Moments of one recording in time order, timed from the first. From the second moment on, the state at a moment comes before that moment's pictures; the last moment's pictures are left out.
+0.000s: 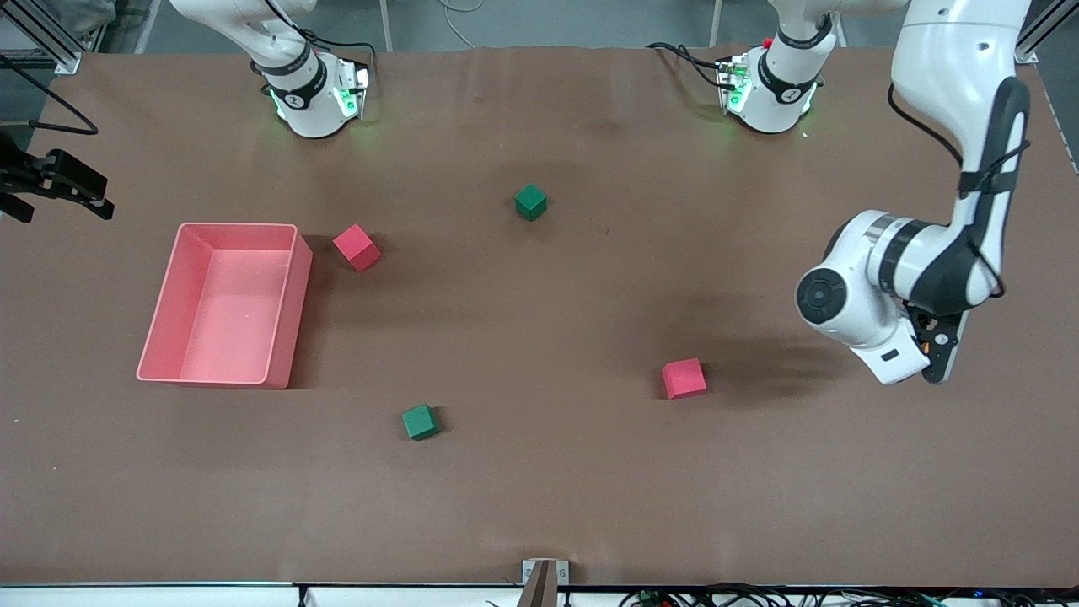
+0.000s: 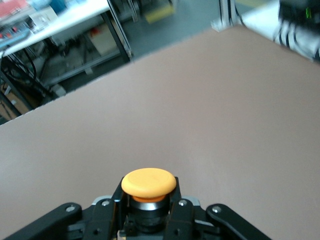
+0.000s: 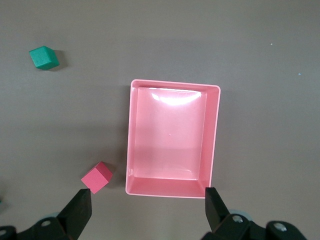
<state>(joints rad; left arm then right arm) -0.11 0.47 -0.03 -1.90 1.12 1.97 -1.99 0.06 -0.06 -0.10 -1.59 -0.03 1.55 -0.09</state>
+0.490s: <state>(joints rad) -0.08 0.69 -0.02 -1.93 1.56 1.80 -2.57 0.06 -0.06 -0.11 -1.59 -0.03 1.55 -0.10</state>
